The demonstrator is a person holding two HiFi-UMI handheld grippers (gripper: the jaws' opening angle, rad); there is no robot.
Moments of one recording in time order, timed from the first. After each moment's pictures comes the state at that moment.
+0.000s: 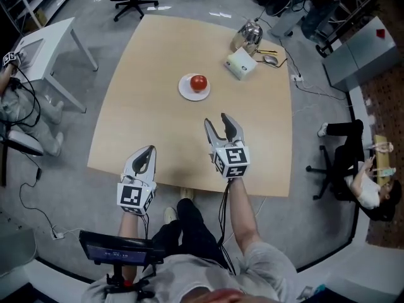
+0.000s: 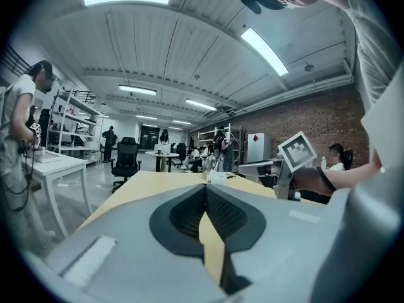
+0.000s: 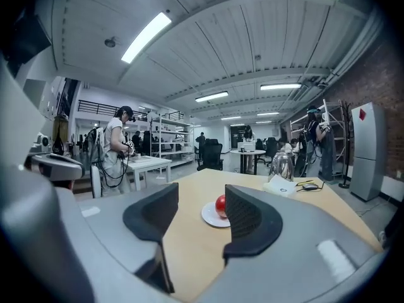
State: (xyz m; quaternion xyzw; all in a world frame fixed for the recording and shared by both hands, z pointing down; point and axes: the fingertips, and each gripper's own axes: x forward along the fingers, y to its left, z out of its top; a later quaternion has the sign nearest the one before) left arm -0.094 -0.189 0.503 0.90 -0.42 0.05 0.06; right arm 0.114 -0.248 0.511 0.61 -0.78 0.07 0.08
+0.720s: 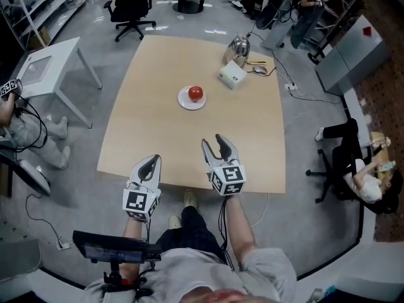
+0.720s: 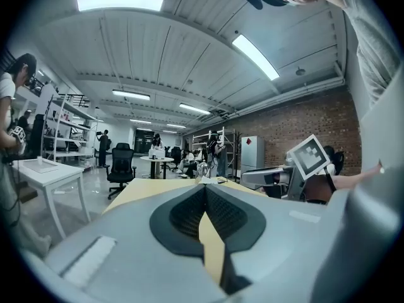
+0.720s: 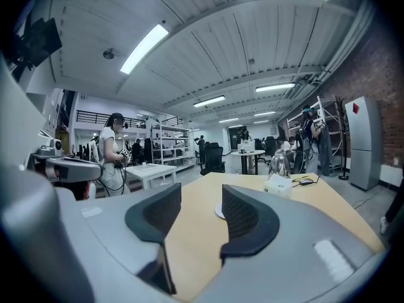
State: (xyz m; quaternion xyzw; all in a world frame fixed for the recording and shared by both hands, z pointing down) left arm -0.092 -0.141 0.458 0.92 -0.40 0.04 0.04; right arm 0.091 -0.169 0.480 0.61 -0.78 0.09 0.05
